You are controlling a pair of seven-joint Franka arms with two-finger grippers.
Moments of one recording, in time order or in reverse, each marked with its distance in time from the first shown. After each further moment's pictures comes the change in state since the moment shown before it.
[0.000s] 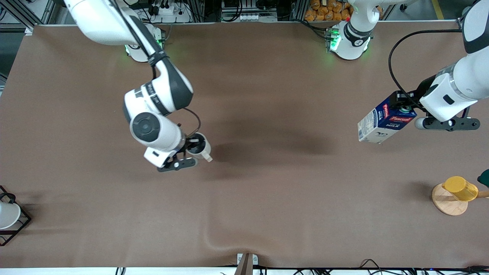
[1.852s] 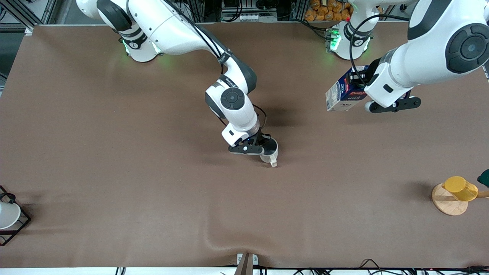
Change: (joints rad) left arm -0.041 0.005 -0.148 -0.008 -0.089 -0.162 -0.364; right arm 0.296 0.278 -0.006 0.174 -0.009 0.451 0.578
